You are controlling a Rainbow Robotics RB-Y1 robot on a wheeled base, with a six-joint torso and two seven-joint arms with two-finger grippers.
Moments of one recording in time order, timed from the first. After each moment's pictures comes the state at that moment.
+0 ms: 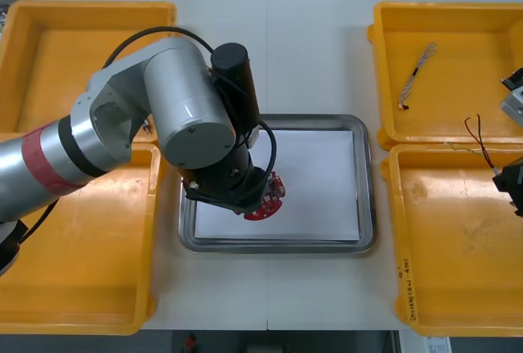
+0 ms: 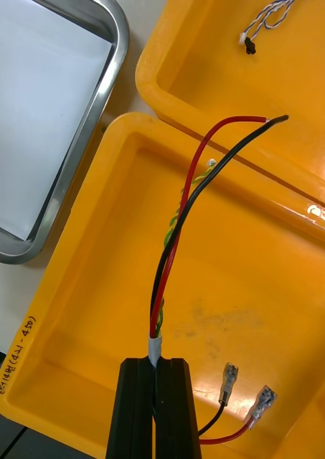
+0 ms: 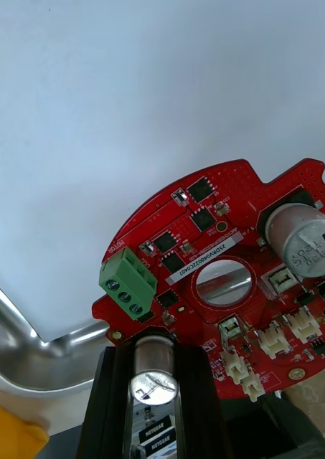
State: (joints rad) right arm -0.14 -0.83 -0.33 -2.46 -1.06 1.92 1.47; left arm -0.89 0.58 -0.81 -1.85 0.98 1.69 -0.66
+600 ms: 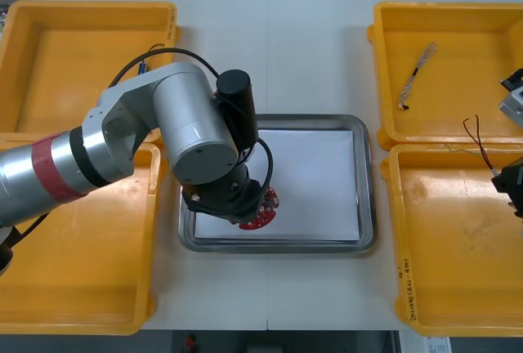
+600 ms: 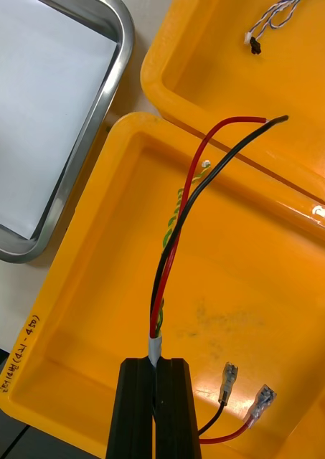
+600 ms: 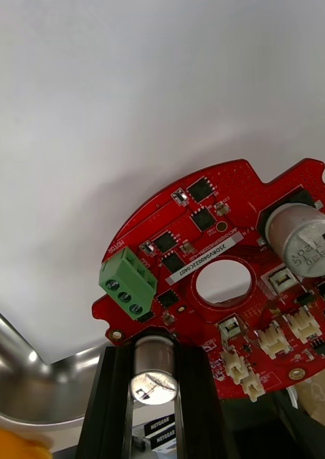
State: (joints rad) right arm -0.14 -0.83 -0.33 -2.46 -1.07 1.92 1.47; left arm -0.89 0.60 -0.90 -1.80 0.97 1.62 -0.66
